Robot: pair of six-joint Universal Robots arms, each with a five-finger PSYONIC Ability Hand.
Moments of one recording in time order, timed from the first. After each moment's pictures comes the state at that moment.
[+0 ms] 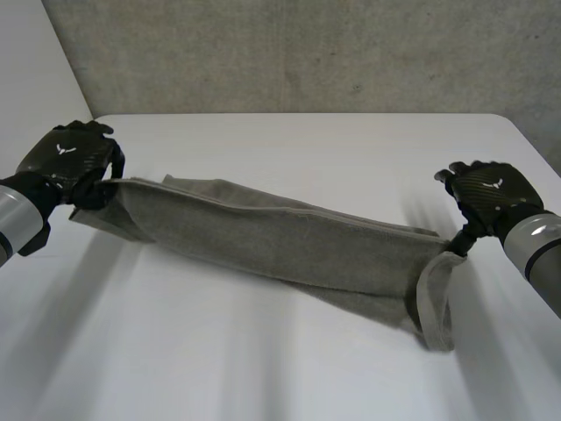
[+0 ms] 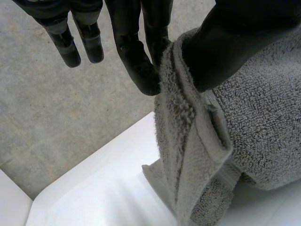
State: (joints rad) left arm 4.74 -1.70 -1.73 3.28 -1.05 3.46; right arm 1.74 -1.35 1.71 -0.07 1.42 2.70; left_hand 1.32 1.35 0.22 0.23 1.18; right_hand 0.19 0.20 0.22 0.24 0.06
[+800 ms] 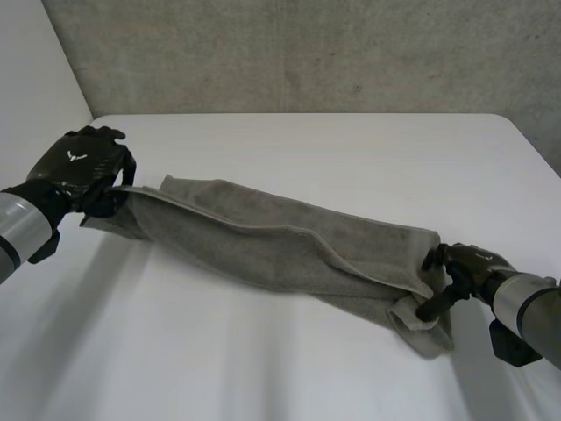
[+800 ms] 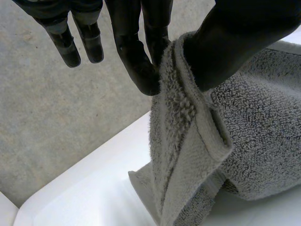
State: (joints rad) left arm 4.71 -1.67 -1.77 3.30 -1.04 3.45; right arm 1.74 -1.28 1.81 0.11 1.44 3.12; left_hand 1.32 1.35 0.22 0.23 1.18; right_hand 0.49 0.48 0.22 0.24 0.32
